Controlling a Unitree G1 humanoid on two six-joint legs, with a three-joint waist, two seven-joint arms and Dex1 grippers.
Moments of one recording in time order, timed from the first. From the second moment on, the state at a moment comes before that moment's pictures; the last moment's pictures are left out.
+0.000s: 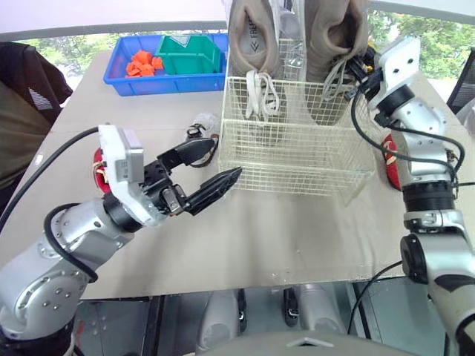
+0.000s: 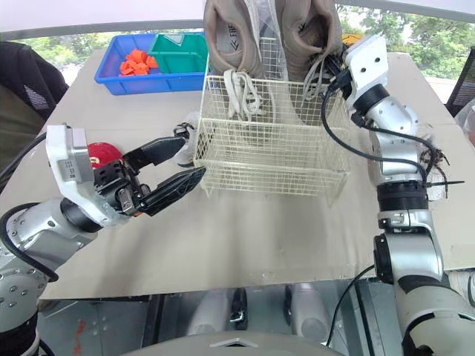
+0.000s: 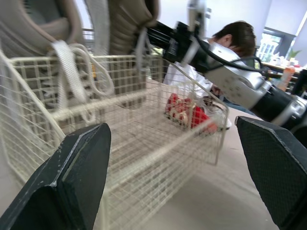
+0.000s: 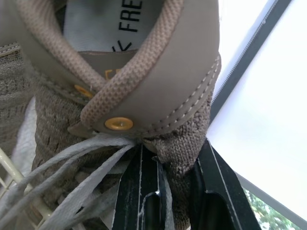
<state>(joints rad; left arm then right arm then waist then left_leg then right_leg) 0.01 0.75 0.39 -0.79 -1.16 0.62 -0.46 -0.78 -0.39 -0.05 0.32 0.08 -0.19 0.49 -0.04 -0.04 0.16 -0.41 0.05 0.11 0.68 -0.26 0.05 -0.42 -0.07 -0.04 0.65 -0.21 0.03</state>
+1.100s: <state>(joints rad) 0.04 0.72 0.38 -0.73 -1.10 0.60 -0.52 -0.33 -0.54 -0.18 -0.38 0.51 0.32 0.67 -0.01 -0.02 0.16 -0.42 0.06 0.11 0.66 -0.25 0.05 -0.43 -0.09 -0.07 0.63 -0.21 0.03</state>
